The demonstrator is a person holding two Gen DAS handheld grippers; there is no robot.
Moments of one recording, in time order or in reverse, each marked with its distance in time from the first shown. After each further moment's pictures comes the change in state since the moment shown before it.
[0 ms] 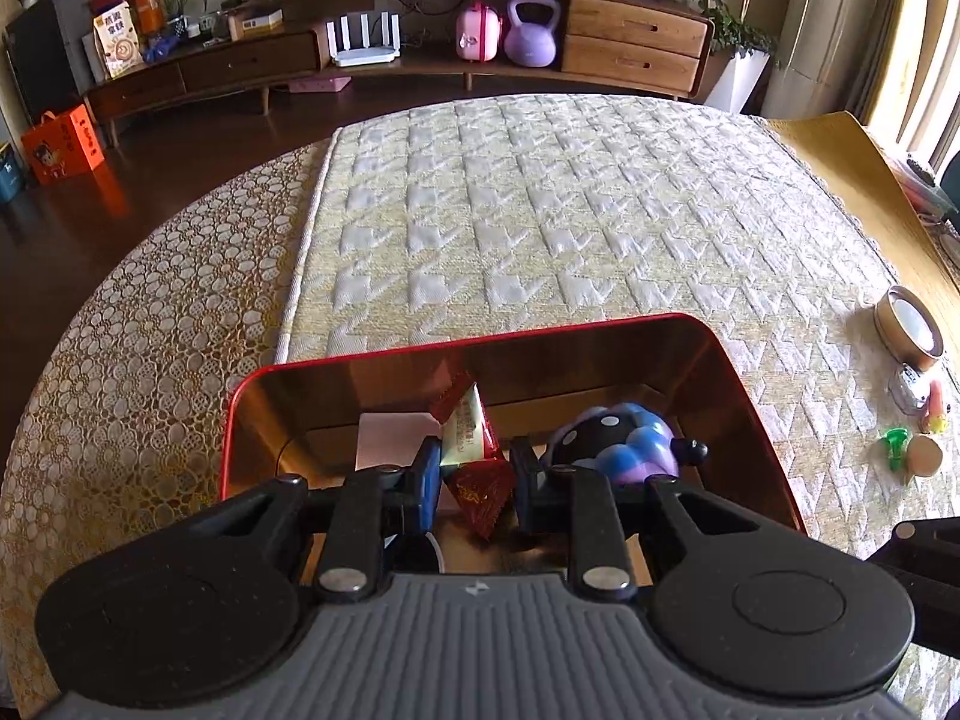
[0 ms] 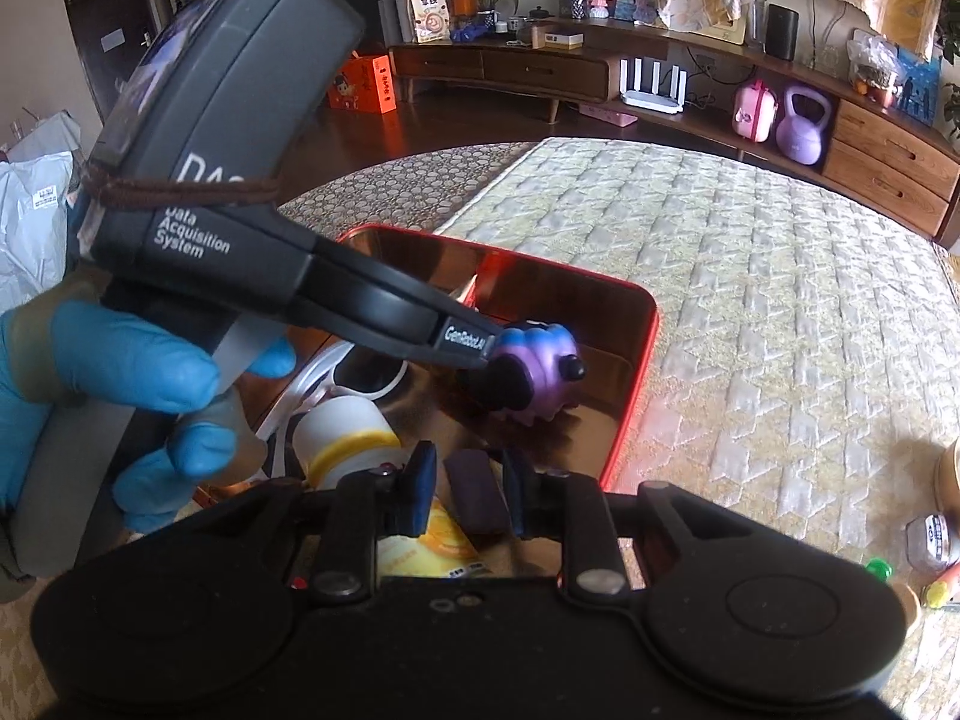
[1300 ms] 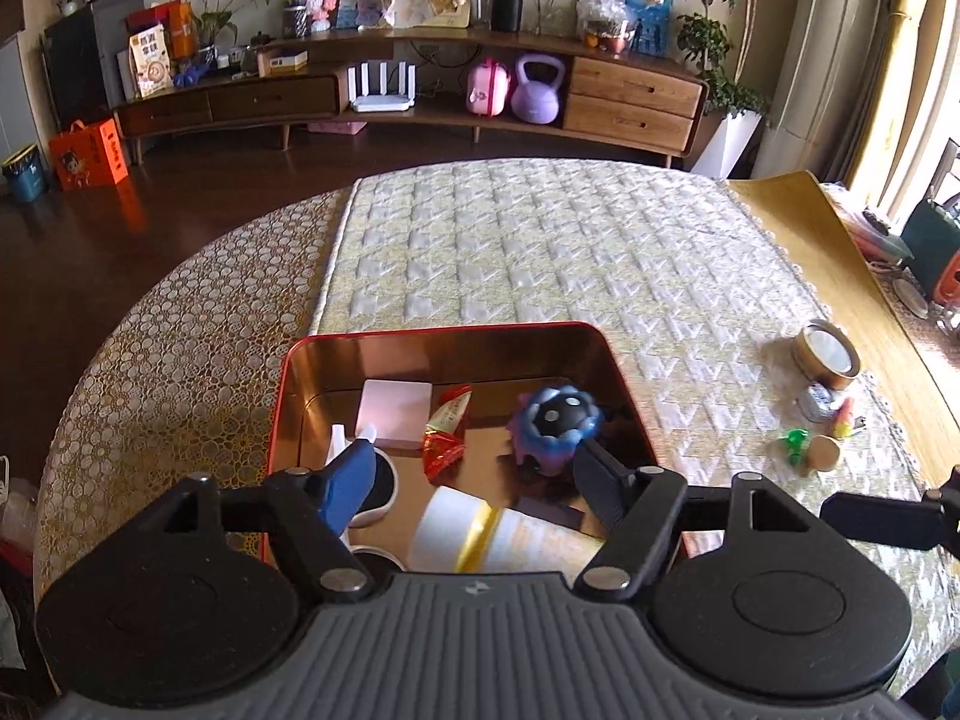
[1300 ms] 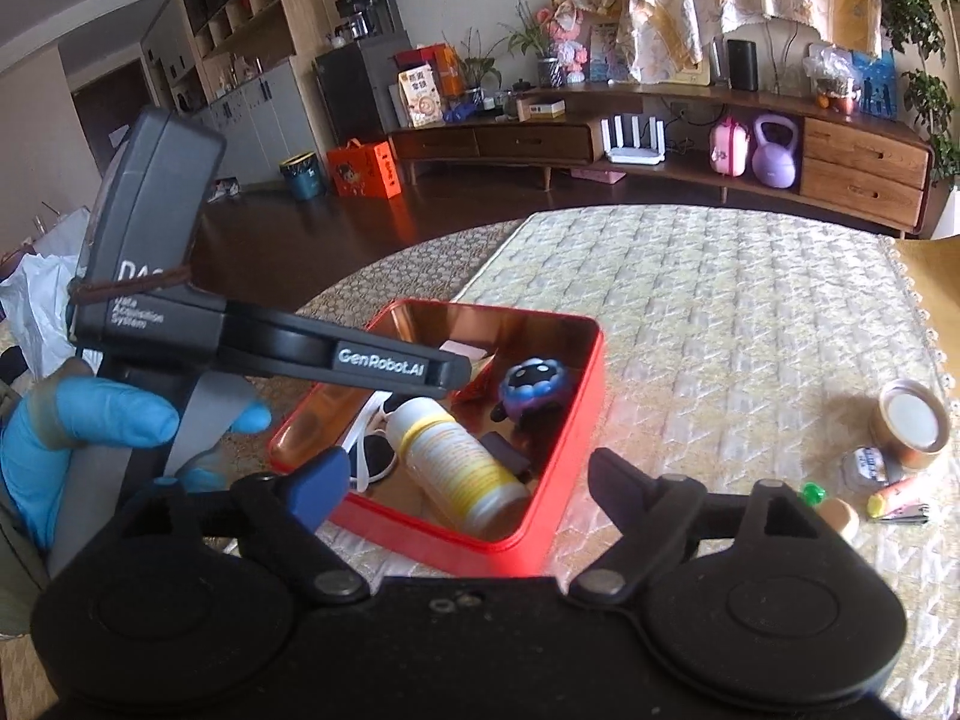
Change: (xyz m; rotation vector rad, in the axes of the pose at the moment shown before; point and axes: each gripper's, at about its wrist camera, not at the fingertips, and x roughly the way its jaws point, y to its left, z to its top) left arm -0.098 -0.021 -0.033 -0.052 -0.117 -0.007; right arm -0.102 -0.016 -0.034 0.099 -0.169 0.053
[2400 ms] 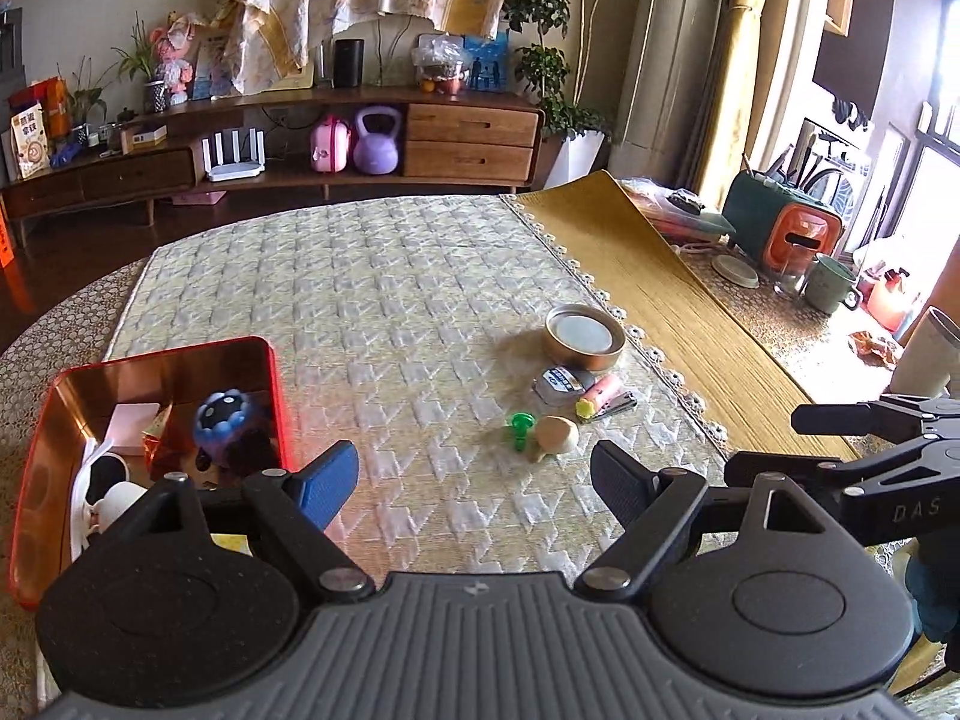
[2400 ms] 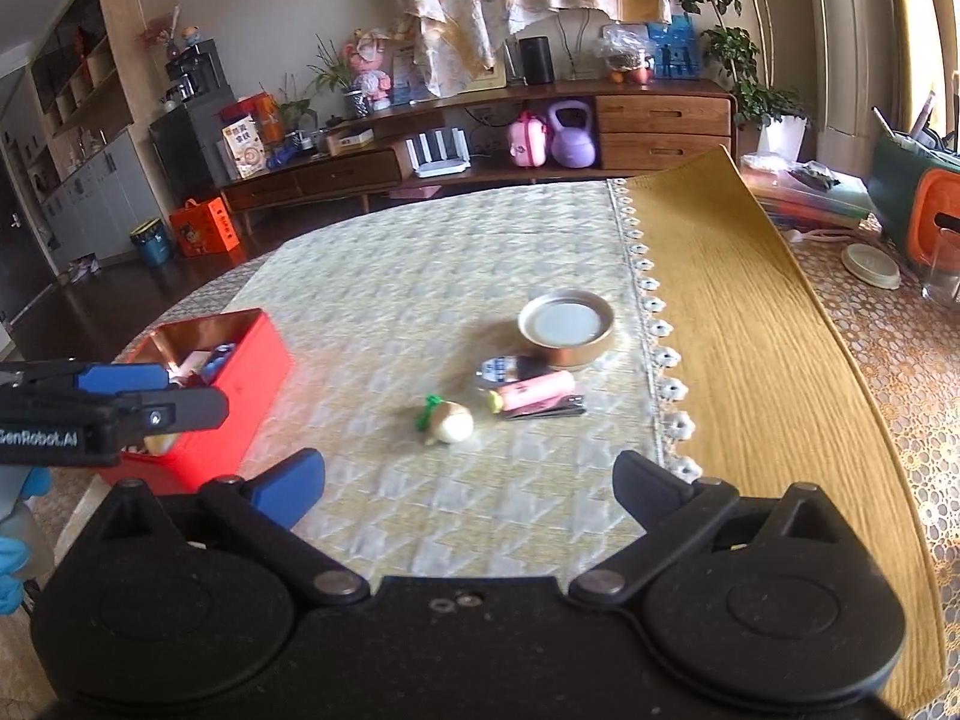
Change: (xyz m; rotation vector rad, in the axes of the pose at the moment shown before) left arm -0.032 -0.149 -0.044 0.137 -0.111 -0.214; right arm -0.091 -0.157 -0.068 0.196 -0.054 -0.261
